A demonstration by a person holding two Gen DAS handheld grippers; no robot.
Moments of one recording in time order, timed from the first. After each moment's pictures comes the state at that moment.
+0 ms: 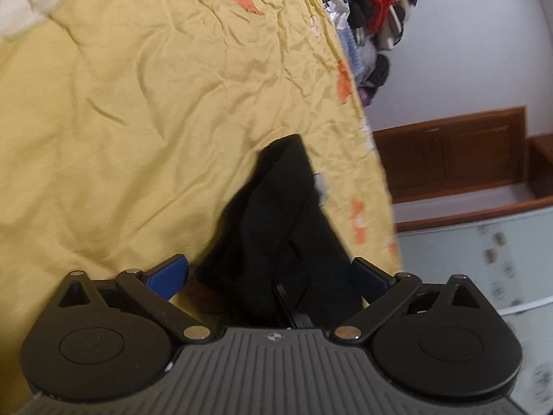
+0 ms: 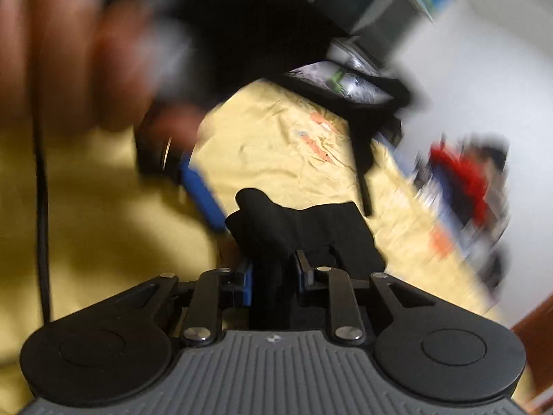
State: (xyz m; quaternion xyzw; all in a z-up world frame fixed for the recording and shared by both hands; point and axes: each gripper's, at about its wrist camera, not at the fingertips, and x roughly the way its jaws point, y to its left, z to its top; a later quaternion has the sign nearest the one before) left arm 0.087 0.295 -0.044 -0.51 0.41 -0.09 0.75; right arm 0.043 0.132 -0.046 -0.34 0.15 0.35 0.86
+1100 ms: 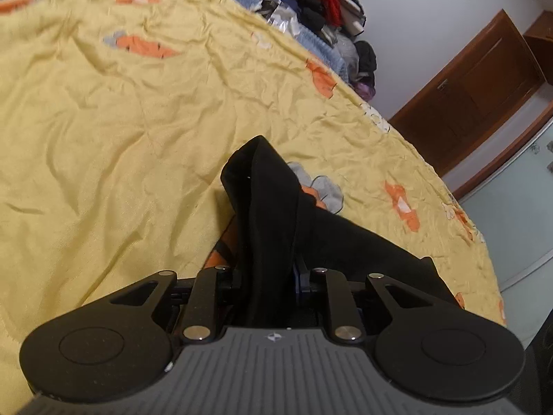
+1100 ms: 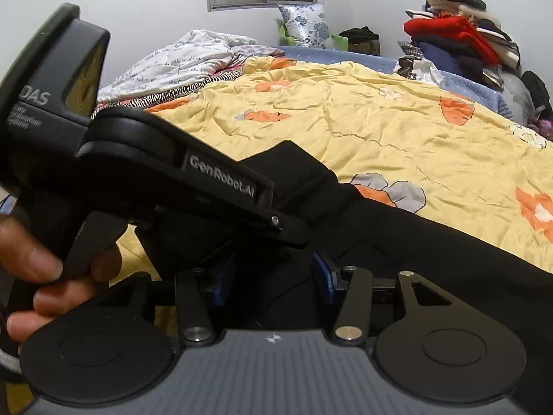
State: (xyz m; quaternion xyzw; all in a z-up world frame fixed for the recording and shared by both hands) left arm 0.114 0.216 -0.021 -0.27 0.38 -0.05 0.88; right arm 0.123 0.074 -0.022 -0.08 0.30 0.36 0.88
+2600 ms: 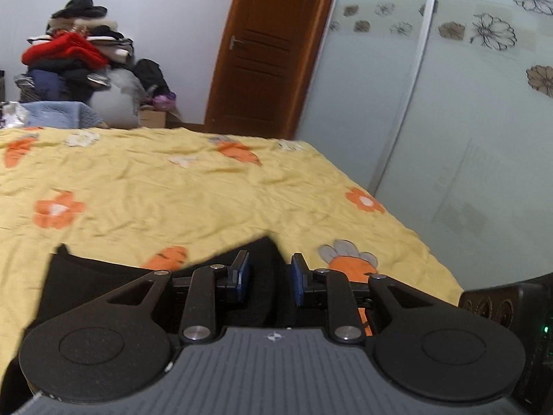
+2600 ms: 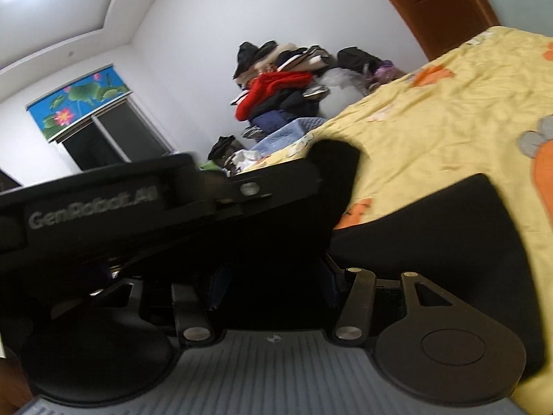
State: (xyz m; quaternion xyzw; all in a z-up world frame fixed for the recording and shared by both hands) left arm 0.049 -0.187 0.045 -0.03 0.27 -0.31 0.91; right arm 0.034 -0.287 -0.015 0.30 0.21 0.18 0.91
